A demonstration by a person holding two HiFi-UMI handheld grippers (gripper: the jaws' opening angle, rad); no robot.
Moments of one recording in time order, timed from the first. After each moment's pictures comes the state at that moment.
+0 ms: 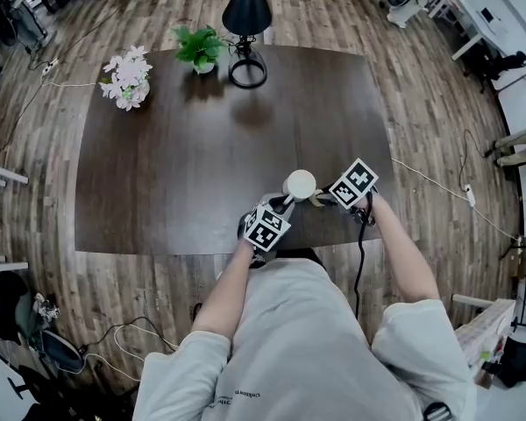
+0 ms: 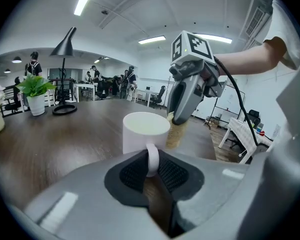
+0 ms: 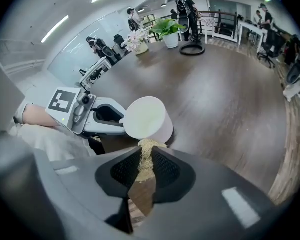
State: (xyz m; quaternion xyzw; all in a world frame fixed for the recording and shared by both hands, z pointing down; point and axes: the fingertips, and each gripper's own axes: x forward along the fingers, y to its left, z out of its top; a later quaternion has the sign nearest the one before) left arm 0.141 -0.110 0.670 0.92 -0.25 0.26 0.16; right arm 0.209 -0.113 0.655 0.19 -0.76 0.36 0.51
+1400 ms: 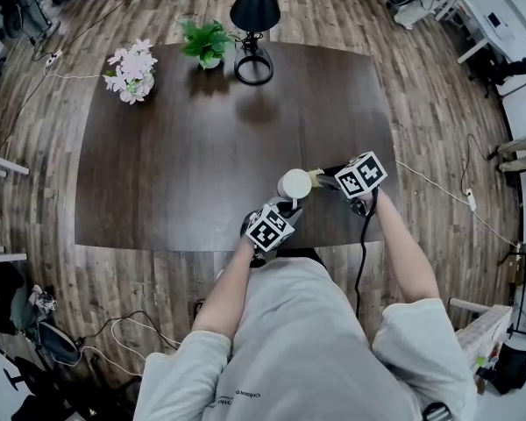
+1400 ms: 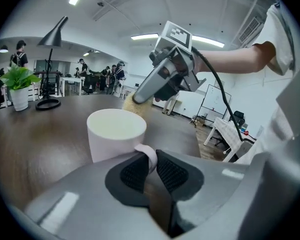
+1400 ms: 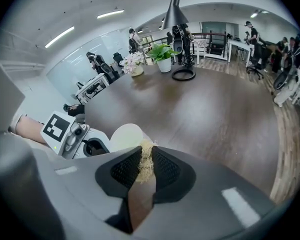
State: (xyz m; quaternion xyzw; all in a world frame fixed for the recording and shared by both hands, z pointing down) left arm 0.157 -0.089 0.672 0.93 -0.17 0.26 0.18; right arm 0.198 -0.172 0.631 0.25 -0.80 0.32 0.44
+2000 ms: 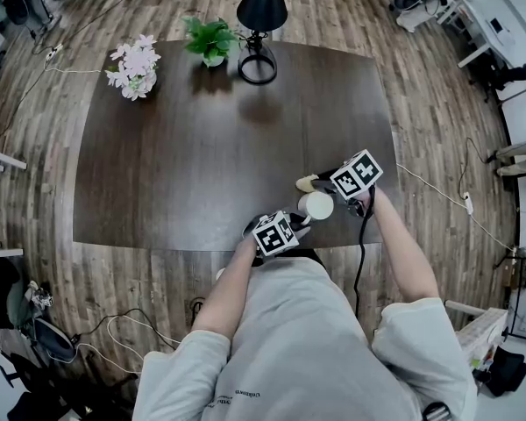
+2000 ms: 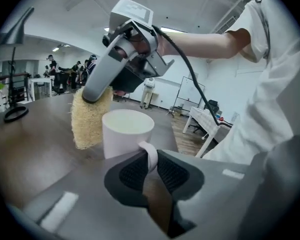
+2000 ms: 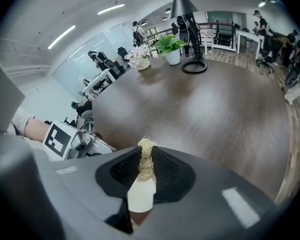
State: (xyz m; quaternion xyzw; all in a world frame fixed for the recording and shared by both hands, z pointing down) left arm 0.182 -0.041 0.667 0.95 -0.03 0.28 0.13; right arm 0.171 -0.161 0.632 0.20 -0.79 0.35 0.45
